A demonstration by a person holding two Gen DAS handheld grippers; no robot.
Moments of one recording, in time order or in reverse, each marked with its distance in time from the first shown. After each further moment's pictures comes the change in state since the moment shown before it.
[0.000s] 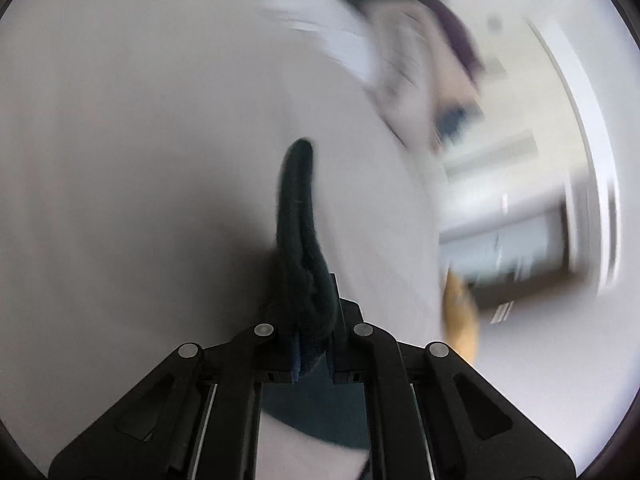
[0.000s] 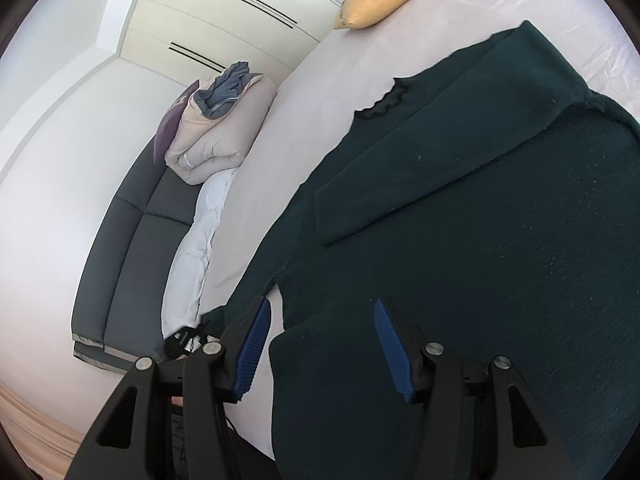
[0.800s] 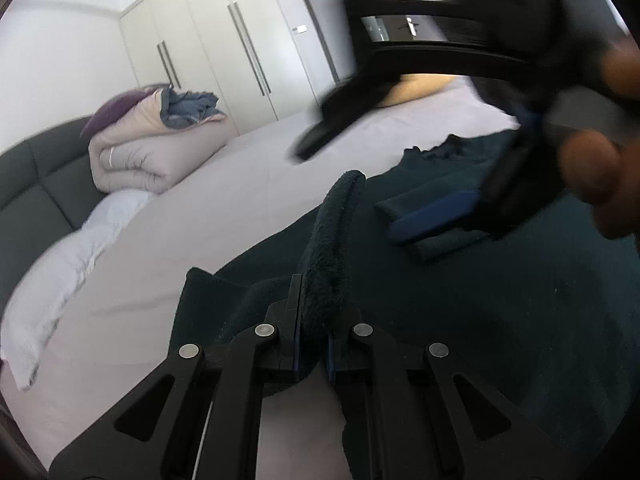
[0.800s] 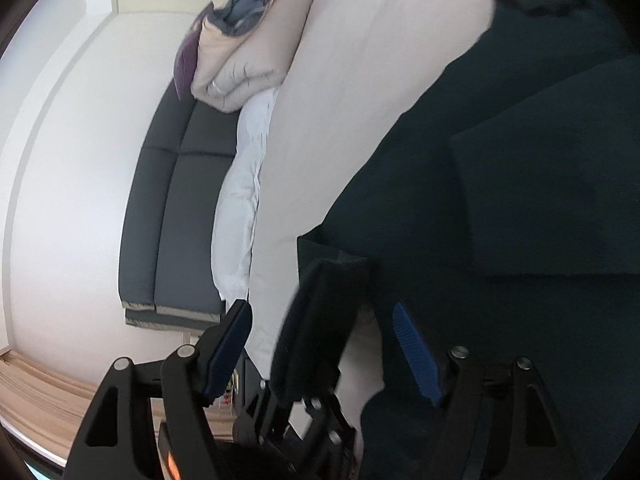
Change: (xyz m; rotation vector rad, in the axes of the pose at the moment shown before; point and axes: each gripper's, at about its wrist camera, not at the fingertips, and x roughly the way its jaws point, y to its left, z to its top) left arm 0.020 -0.168 -0.319 1.444 -0.086 0.135; right arm 0.197 0.064 0.064 0.038 0.389 0.226
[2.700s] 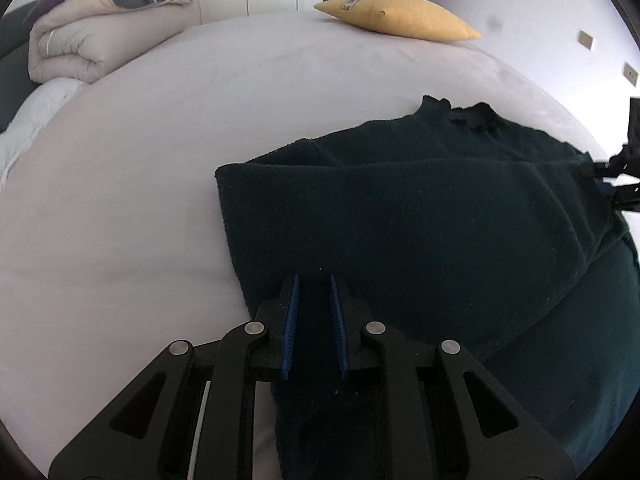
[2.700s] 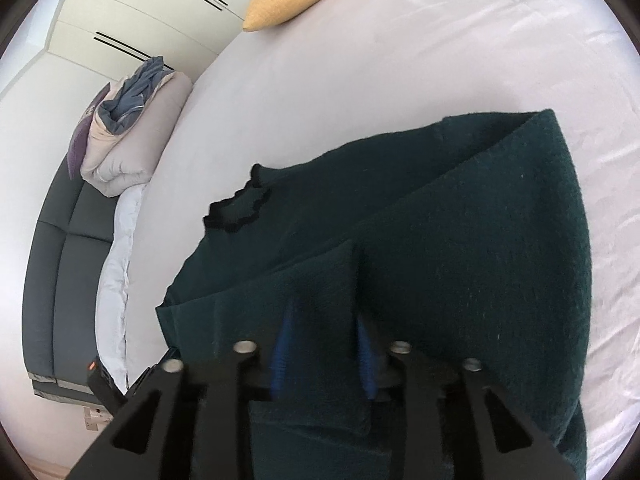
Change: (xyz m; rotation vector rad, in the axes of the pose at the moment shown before) left arm 0.139 0.033 0.043 -0.205 0.360 -0.261; right arm -0.206 -0.137 0.070 0.051 -0.294 -0.463
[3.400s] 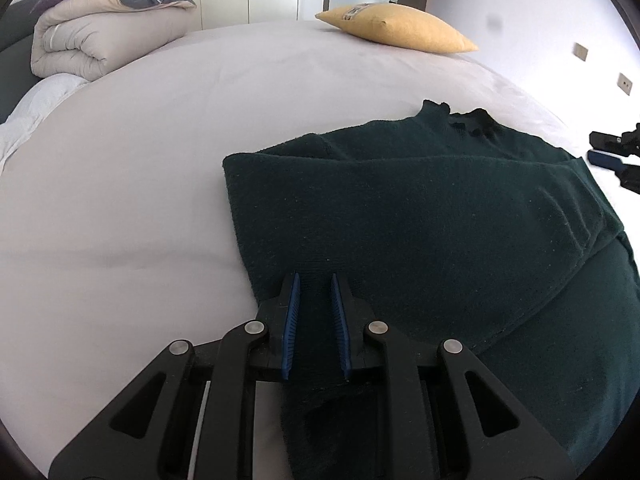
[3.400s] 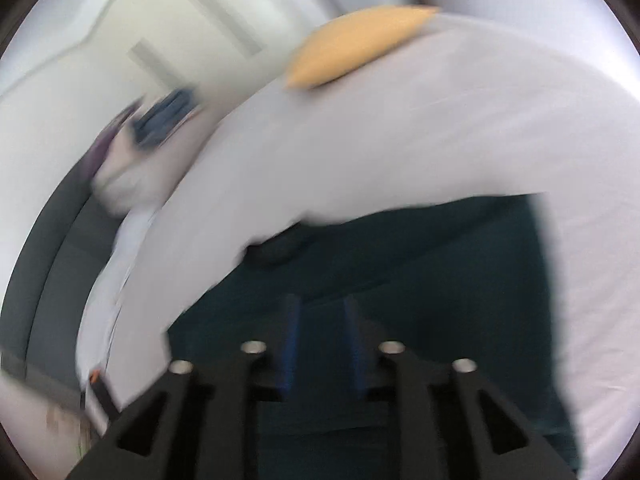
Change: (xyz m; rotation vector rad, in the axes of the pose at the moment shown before) left arm 0.000 0.013 -0.018 -0.037 -0.050 -0.044; right arm -0.027 0.054 -0.022 -0.180 -0.193 -0.009
